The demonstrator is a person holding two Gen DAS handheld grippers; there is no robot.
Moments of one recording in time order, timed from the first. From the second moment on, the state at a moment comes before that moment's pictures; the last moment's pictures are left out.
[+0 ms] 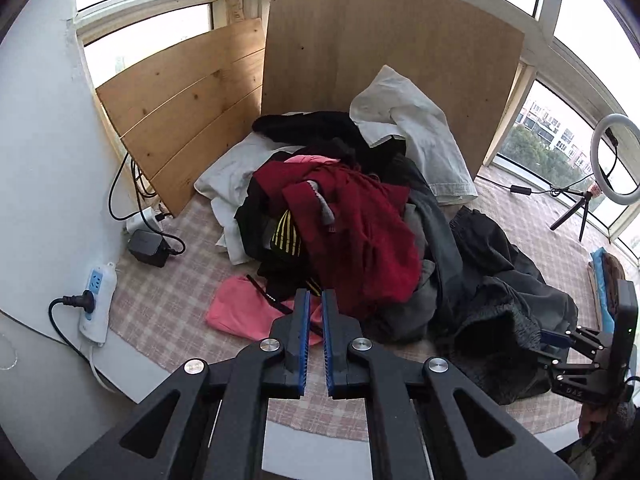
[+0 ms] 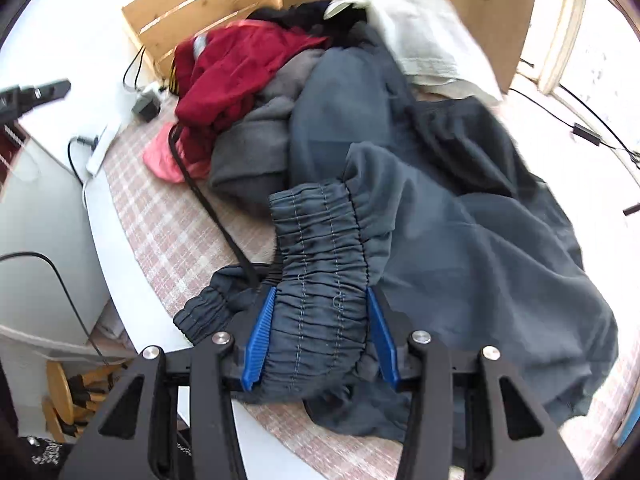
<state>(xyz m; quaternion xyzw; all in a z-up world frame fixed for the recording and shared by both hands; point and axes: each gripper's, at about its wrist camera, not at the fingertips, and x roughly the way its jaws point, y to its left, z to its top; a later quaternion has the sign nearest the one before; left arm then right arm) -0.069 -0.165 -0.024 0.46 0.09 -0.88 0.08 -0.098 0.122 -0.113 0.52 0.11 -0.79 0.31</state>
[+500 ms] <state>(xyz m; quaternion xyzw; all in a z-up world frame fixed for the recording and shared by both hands) -0.152 0.041 0.006 0.42 -0.03 -0.90 -0.09 -0.093 0.457 -0.032 0.50 -0.05 -0.86 -0.05</state>
